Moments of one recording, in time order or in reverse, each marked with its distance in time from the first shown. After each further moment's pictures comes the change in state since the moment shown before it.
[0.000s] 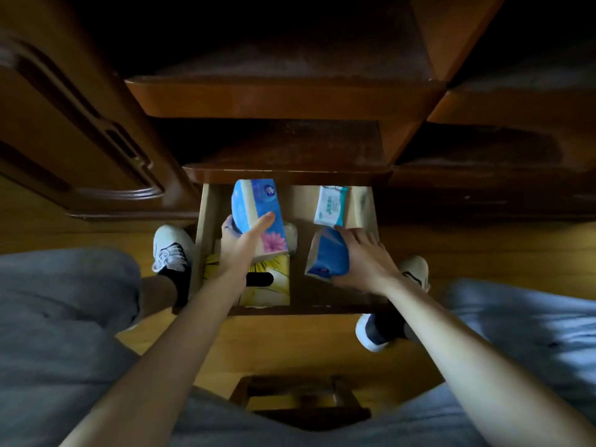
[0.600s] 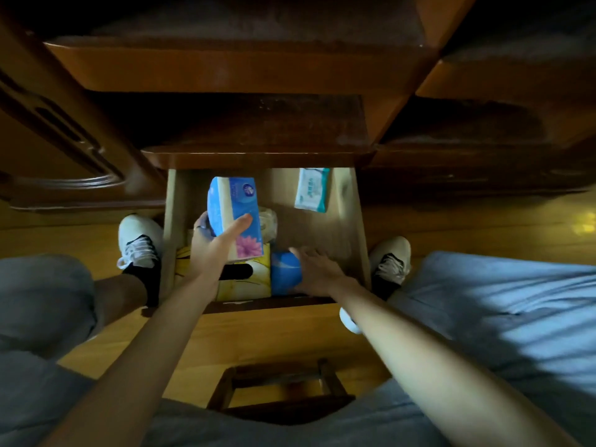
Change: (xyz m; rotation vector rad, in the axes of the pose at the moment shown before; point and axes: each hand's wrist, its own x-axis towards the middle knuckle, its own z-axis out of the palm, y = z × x) left_hand 0.002 -0.015 -0.002 0.033 0.005 -0.014; right_hand 0.019 -0.025 0.066 0.149 -0.440 0.101
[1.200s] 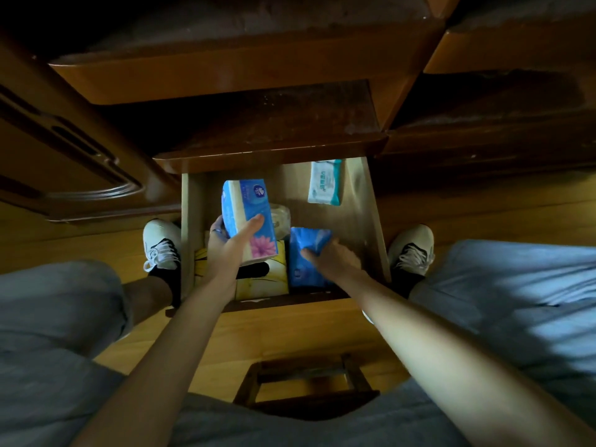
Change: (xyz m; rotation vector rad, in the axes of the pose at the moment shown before) left_hand 0.006 -0.006 0.002 -0.068 -0.031 -0.065; right_hand 0.015 -0.009 0.010 0.107 0.232 0.356
